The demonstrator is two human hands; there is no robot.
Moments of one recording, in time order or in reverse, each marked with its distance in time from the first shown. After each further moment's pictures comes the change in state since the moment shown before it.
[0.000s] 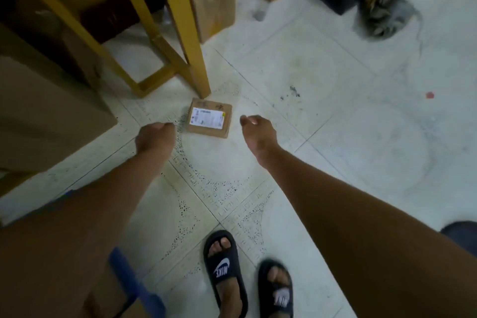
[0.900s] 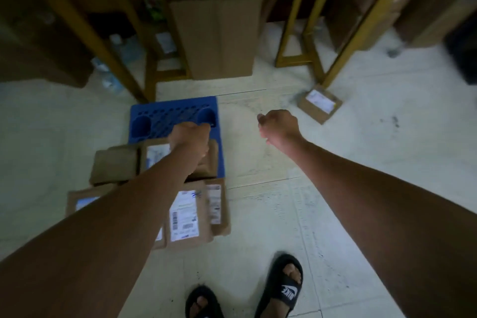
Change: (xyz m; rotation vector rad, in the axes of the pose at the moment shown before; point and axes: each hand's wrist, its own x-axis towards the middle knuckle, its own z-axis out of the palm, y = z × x) left_hand -0.244 -0.282 -0.238 -0.564 0.273 -0.307; right_hand -0.327 0.026 0.178 -0.469 -0.349 -0.418
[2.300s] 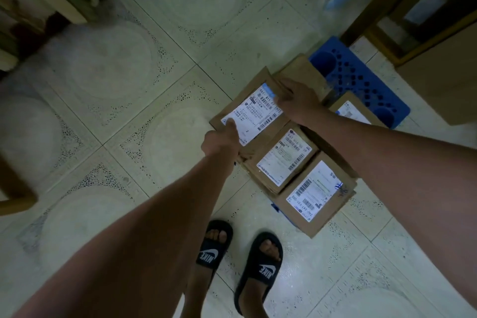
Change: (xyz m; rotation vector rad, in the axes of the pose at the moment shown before) left_hand 0.060 -0.304 -0.205 -0.743 0.484 -0.648; right_hand -0.086 -0.086 0.404 -0.674 -0.836 -0.639
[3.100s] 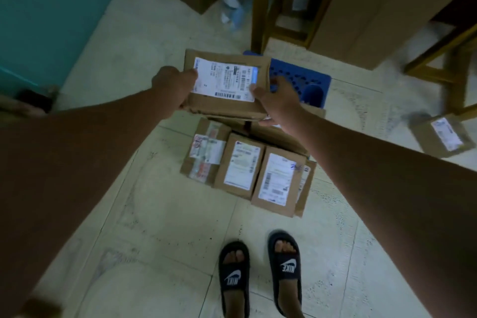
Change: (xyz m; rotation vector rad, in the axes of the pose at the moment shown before) left_hand -0.091 0.184 0.045 0.661 -0.164 0.602; right_hand -0.104 0.004 -0.097 0.797 0.424 0.345
